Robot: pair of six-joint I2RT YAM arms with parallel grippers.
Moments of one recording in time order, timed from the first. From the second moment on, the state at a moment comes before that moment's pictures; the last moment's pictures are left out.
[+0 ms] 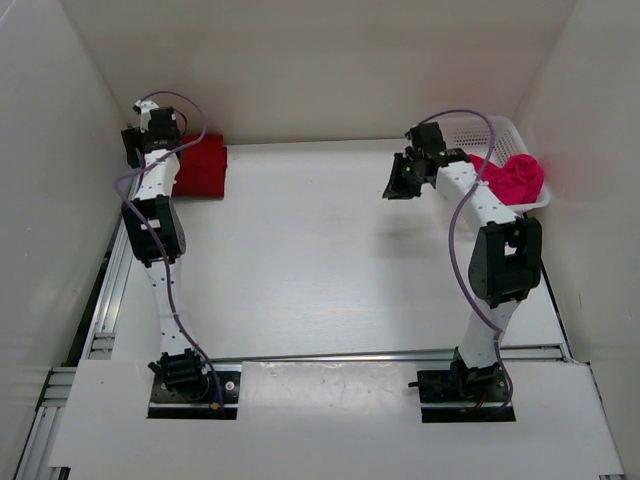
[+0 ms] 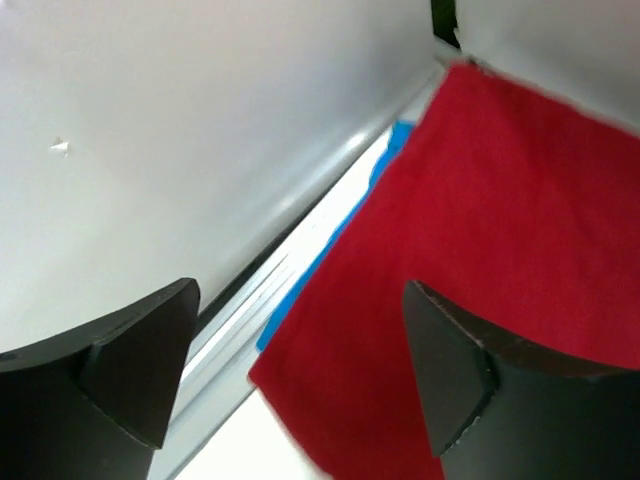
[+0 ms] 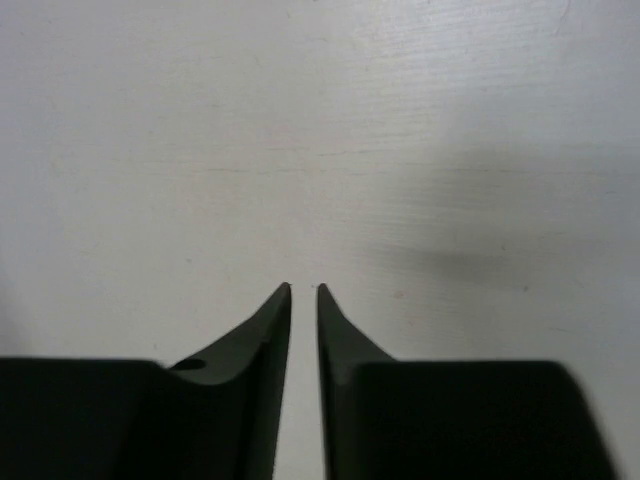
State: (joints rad) left arm 0.15 2.53 2.33 -0.34 -0.76 0.00; right arm 0.26 1.89 1.60 -0.67 -0.22 0.41
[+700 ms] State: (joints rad) left arm 0.05 1.61 1.62 -0.57 0.04 0.00; right arm -0.19 2.43 2.26 -0.76 0.23 0.58
